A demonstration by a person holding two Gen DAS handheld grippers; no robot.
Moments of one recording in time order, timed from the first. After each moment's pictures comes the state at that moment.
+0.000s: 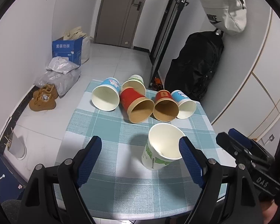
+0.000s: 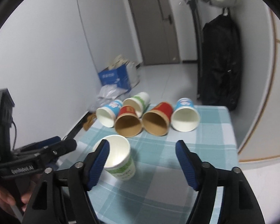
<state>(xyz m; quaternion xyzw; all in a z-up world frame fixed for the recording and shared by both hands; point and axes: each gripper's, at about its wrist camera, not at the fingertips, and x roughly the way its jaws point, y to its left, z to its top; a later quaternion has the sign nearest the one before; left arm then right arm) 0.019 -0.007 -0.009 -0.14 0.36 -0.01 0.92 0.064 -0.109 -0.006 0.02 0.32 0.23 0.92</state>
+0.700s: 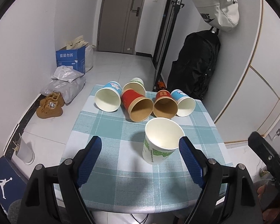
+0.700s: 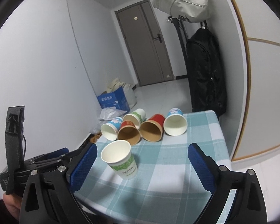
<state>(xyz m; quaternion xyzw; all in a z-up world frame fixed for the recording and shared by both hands) -0.002 -0.022 -0.006 -0.11 0.34 0.02 0.93 0.015 -0.148 0.004 0.09 0.26 0.22 0.94</state>
